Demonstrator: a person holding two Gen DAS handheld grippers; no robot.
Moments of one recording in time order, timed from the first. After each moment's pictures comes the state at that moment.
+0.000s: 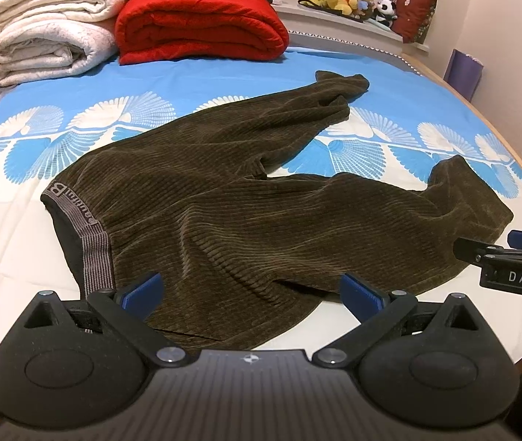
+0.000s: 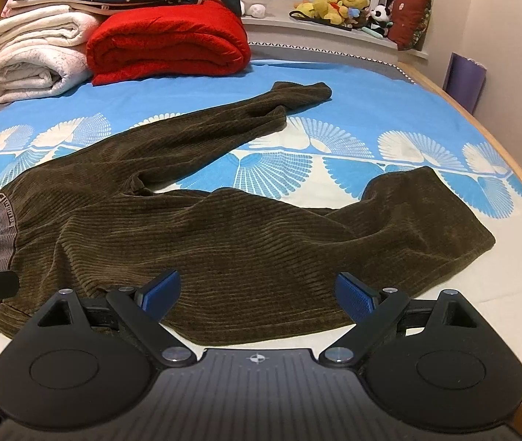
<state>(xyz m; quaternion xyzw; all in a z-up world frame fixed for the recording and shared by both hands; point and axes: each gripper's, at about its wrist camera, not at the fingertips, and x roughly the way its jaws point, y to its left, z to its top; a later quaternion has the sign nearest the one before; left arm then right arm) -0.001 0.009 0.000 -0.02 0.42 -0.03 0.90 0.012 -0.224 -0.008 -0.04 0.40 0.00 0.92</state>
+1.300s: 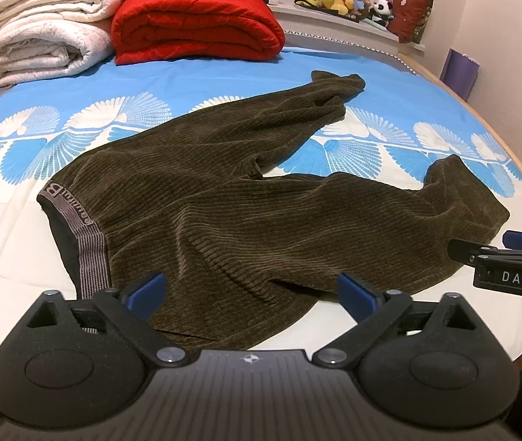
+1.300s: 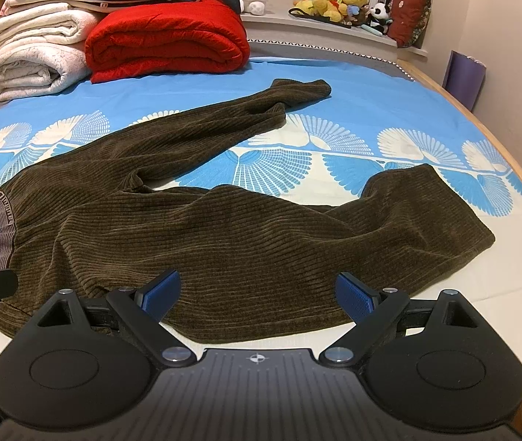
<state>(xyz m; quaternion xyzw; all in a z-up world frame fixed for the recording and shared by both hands) -0.001 0.009 0.000 -0.02 0.42 -0.04 0.90 0.013 -0.225 -0.010 -0.04 0.40 0.00 0.92</state>
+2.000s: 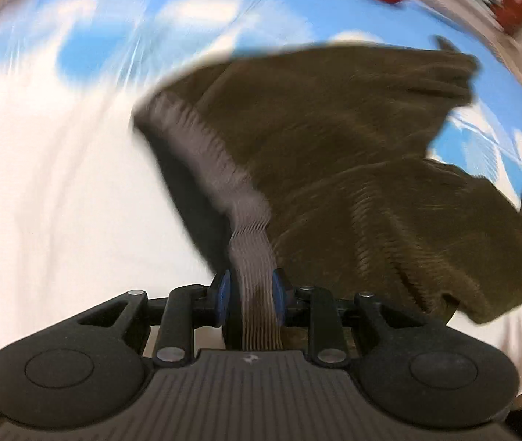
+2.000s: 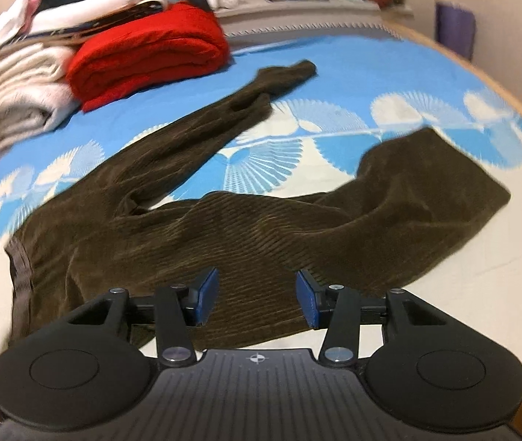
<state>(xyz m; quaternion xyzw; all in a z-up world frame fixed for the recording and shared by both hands) 0.097 0.206 -0.066 -0.13 0.58 0.03 0.80 0.036 -0.290 -0.001 0.08 0.43 0.00 0.90</state>
